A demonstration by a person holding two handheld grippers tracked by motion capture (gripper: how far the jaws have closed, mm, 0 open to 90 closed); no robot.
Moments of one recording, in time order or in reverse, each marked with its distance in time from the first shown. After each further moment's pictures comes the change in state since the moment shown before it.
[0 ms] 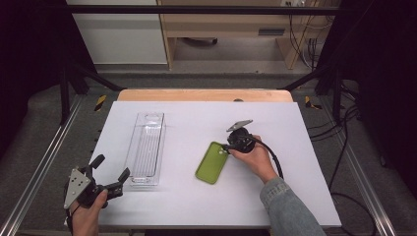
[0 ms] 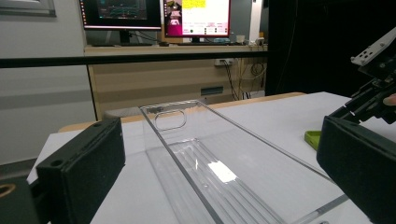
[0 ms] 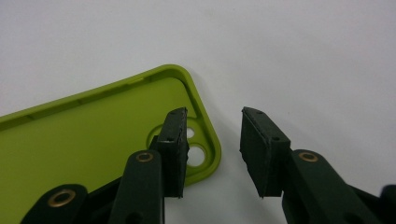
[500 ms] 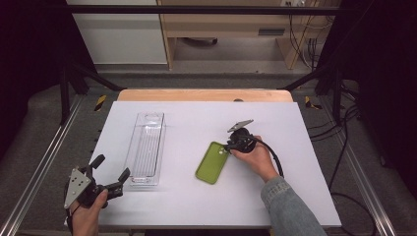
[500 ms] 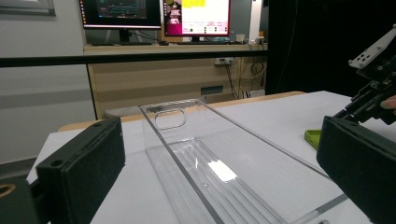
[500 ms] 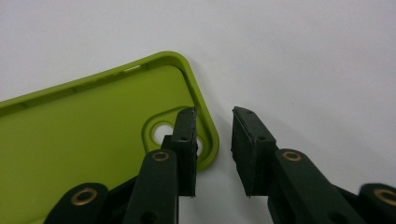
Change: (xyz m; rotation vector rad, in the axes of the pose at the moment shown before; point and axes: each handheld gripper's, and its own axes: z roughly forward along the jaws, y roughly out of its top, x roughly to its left) left arm 0.000 0.000 0.000 0.005 0.000 0.000; right arm -0.006 -0.004 0.004 0.030 0.030 -0.005
